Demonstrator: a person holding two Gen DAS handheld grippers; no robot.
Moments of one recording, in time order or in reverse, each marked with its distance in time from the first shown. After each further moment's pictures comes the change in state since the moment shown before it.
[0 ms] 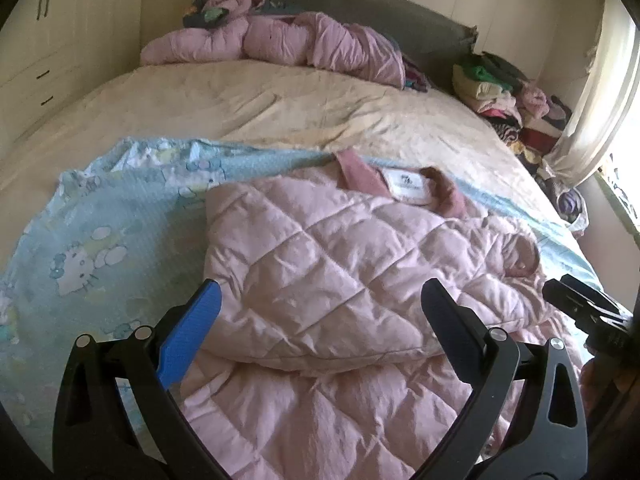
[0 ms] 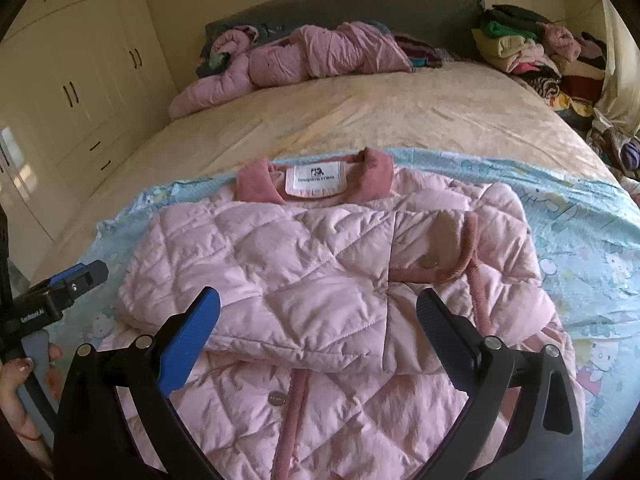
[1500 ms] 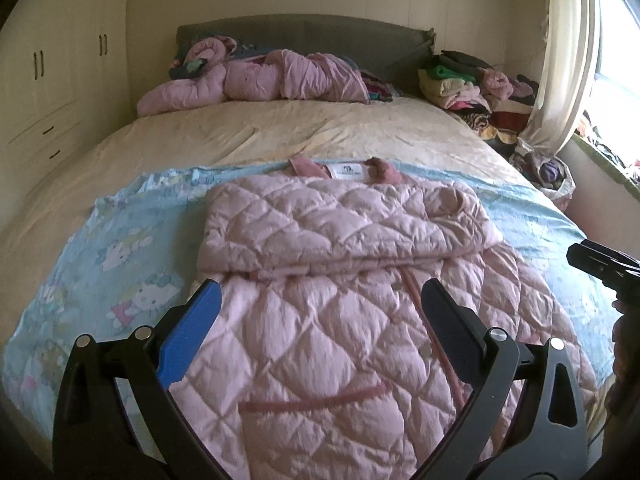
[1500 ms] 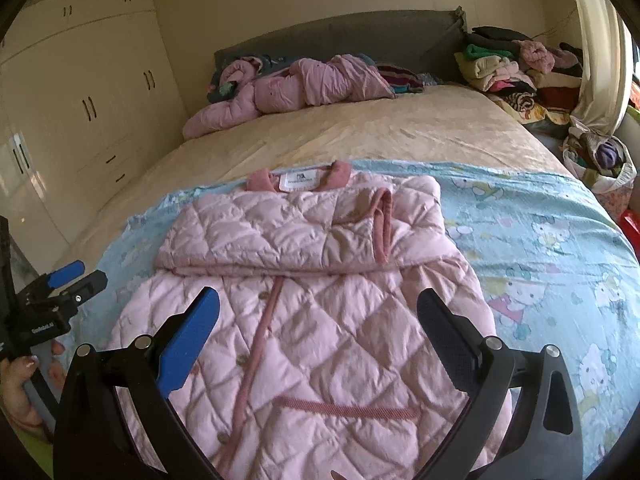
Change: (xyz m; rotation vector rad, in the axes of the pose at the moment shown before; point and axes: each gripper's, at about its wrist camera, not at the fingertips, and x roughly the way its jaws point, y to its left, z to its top) left arm -0.123 -0.079 -0.095 0.154 -0.101 0.043; right arm -0.162 -0.040 -0.087 0.002 -0.084 0.001
